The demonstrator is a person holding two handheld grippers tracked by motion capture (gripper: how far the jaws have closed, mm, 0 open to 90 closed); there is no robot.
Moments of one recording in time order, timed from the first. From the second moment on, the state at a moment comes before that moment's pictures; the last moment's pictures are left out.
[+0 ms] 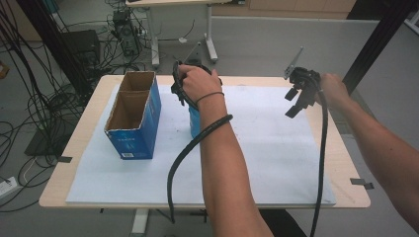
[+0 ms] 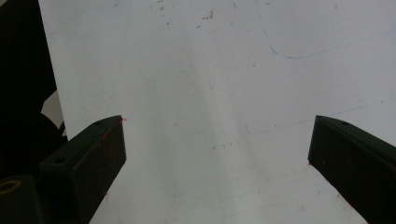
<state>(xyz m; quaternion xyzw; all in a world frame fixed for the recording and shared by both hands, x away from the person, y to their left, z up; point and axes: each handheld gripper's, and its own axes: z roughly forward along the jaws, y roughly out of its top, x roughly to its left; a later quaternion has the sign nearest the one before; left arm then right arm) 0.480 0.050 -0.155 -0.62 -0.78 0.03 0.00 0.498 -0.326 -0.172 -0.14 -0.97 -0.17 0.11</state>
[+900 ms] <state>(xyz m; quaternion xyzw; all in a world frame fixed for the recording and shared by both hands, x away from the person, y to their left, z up) 0.477 0.054 -0.156 -0.62 -0.78 0.03 0.00 0.496 -0.320 -0.171 -0.14 -0.97 -0.16 0.11</state>
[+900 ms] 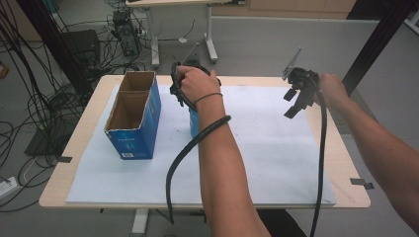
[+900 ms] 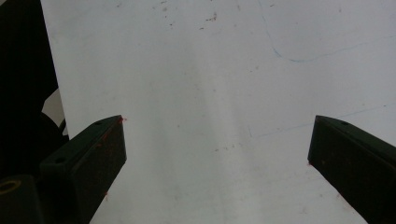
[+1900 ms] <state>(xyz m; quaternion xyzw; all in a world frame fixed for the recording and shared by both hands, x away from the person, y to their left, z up) 0.475 0.053 -0.153 -0.62 -0.78 0.03 0.00 0.495 -0.316 -0.169 -0.14 -0.97 -0.16 0.11</state>
